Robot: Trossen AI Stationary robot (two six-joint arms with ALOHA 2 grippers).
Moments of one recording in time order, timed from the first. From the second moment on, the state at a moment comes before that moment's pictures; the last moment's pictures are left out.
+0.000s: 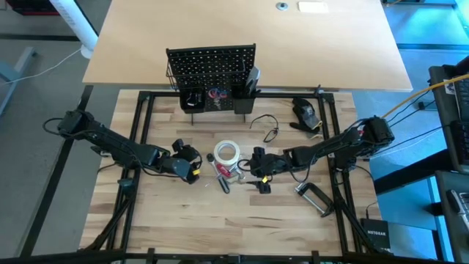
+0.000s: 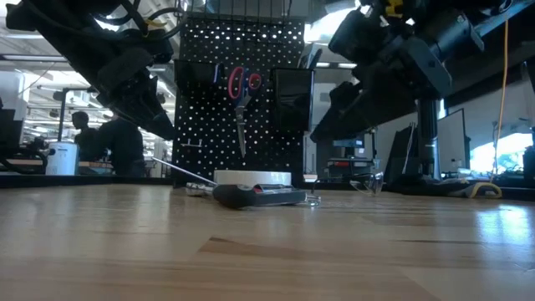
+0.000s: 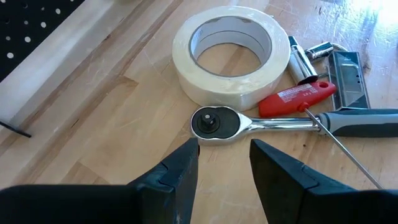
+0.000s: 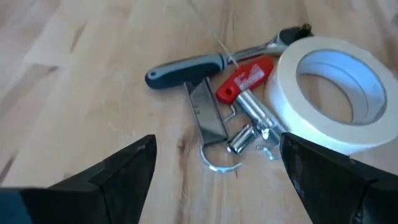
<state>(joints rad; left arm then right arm) -0.29 1.27 0.58 -0.22 -0.61 -0.57 0.20 1.58 0.77 0.12 0.09 -0.01</state>
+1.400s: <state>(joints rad) -0.29 1.27 0.58 -0.21 -0.67 -0.68 0.18 1.96 0.92 0.28 0.06 -0.14</state>
